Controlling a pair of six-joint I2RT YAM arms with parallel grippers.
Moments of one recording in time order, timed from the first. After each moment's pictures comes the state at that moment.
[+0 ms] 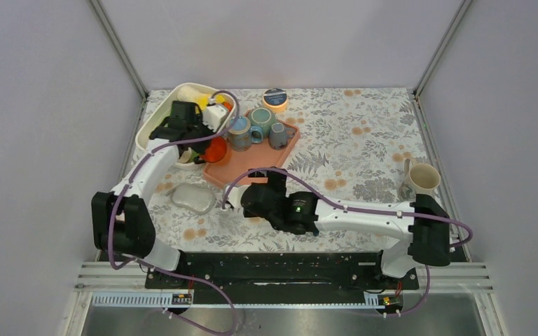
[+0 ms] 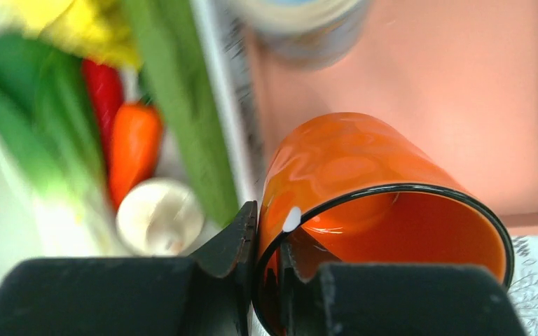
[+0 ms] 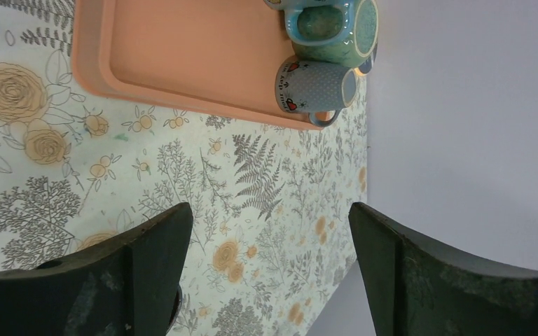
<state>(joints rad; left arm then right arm) -0.24 1.52 1.22 -0.51 0.17 0.50 1.30 1.59 1.25 -0.43 0.73 -0.61</state>
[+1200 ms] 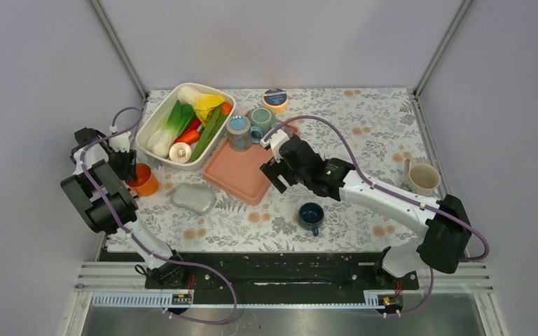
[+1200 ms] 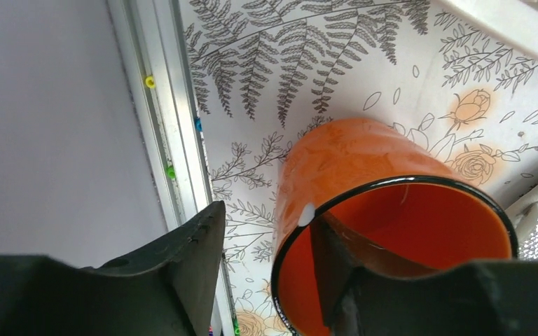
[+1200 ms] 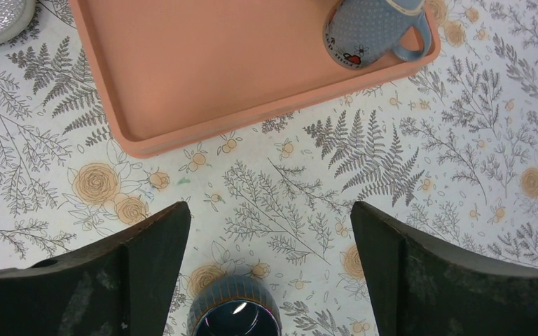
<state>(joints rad) 0.64 1.81 1.30 -0.69 0.27 0.67 0.94 1.45 1.19 -0.41 0.28 -0.06</state>
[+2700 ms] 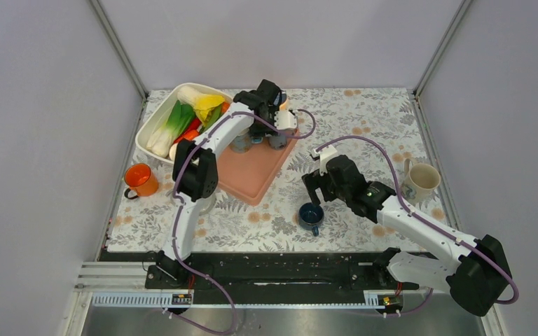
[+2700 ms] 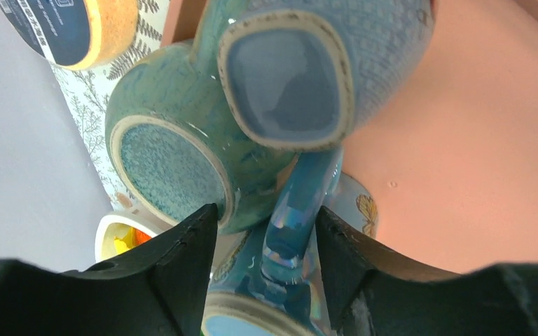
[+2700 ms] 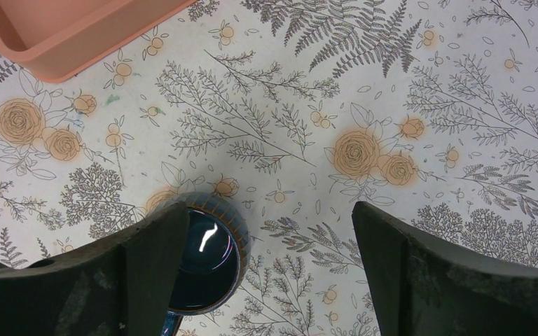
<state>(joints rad) -0.52 2.32 2.19 -0.97 -0.06 1.04 0.70 1.09 0.75 -0.35 0.16 0.09</state>
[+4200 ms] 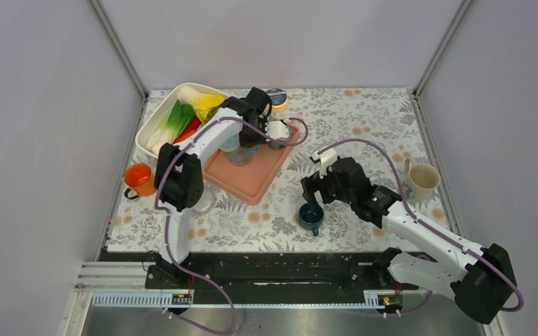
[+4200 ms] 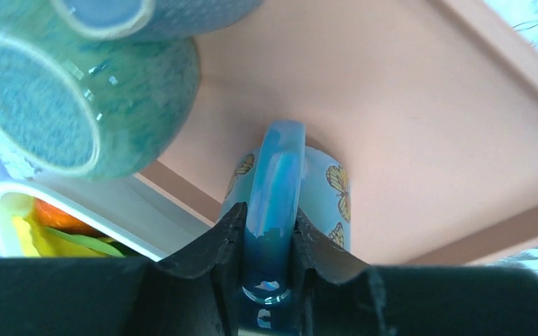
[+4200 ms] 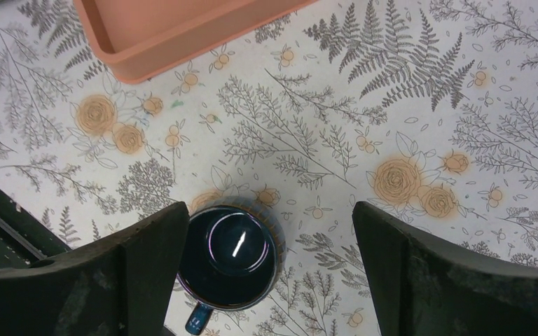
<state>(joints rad) -0.53 2.13 1.91 -1.02 -0.05 1.06 0.70 1.03 0.71 -0.30 0.01 0.05</state>
